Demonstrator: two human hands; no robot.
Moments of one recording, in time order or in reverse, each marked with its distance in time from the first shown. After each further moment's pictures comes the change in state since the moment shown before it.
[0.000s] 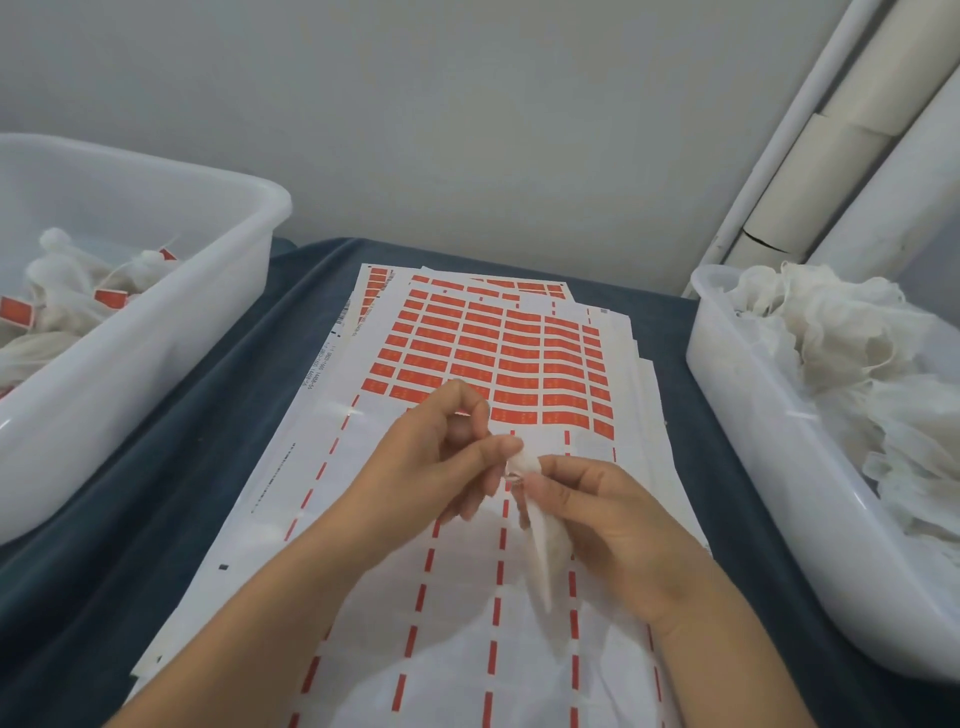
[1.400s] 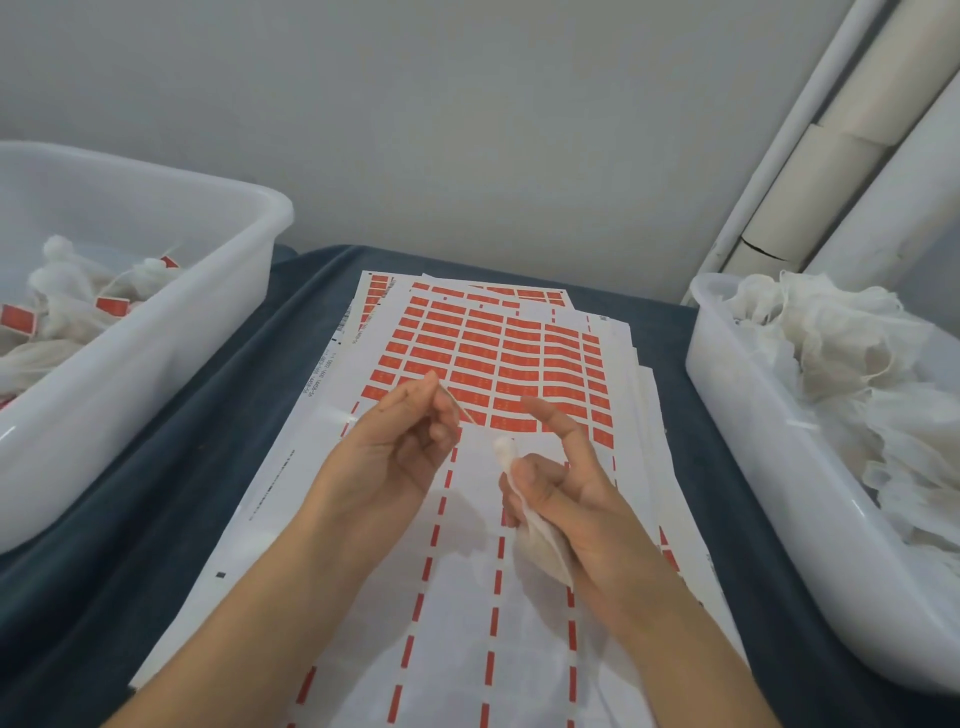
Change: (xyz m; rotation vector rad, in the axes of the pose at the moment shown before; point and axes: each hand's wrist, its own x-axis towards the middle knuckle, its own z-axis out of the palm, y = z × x) left_hand 0.007 -0.010 -0.012 -0.999 0.289 -0.206; right_hand 0.008 0.007 0.013 -0.197 0.023 -0.206
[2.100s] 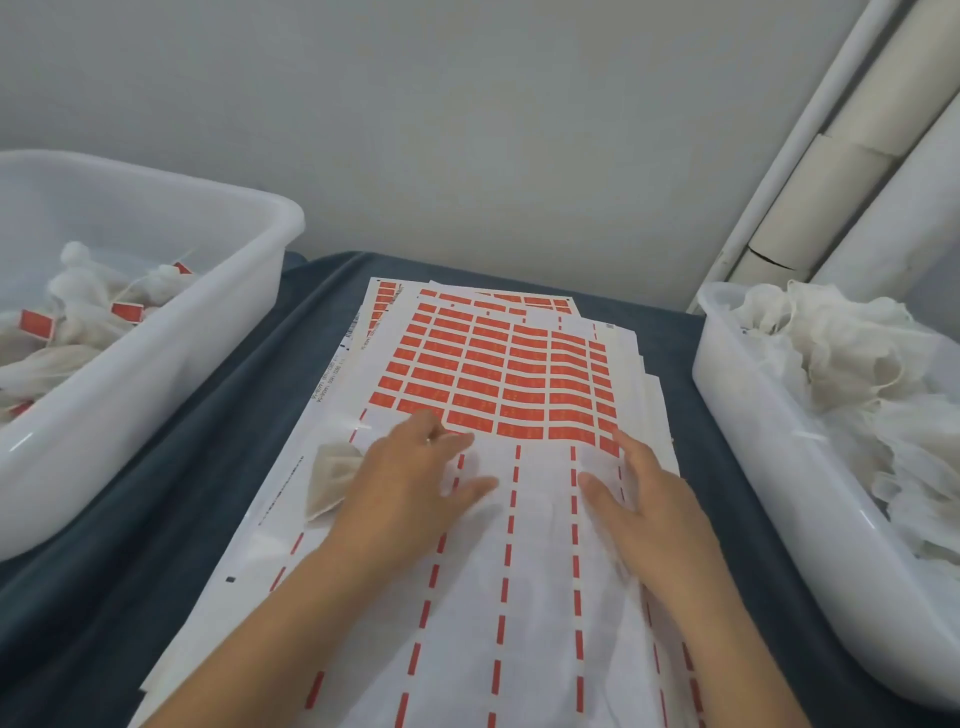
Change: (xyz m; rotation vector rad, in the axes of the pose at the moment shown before) left_hand 0.012 -0.024 -0.017 1.886 0.129 0.279; right_hand 0.005 0.013 -0.040 -0.744 0.421 0.205
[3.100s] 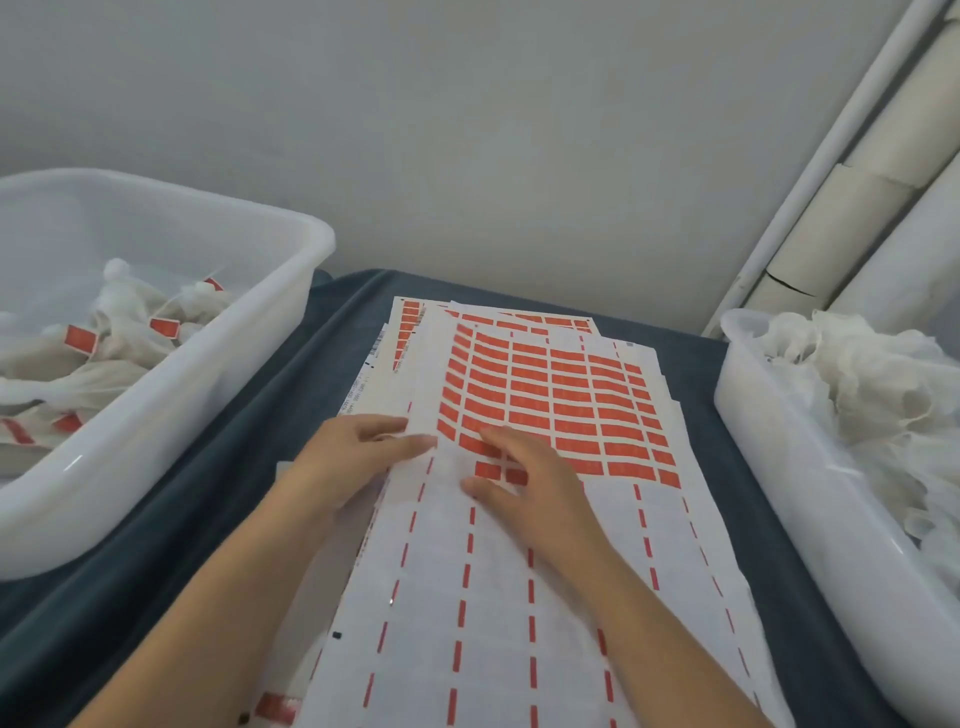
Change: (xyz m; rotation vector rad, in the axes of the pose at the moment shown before) left_hand 0.030 -0.051 -0.045 -0.798 -0.170 -0.491; right_hand 0.032 -0.058 0.072 0.198 -0.192 -0.289
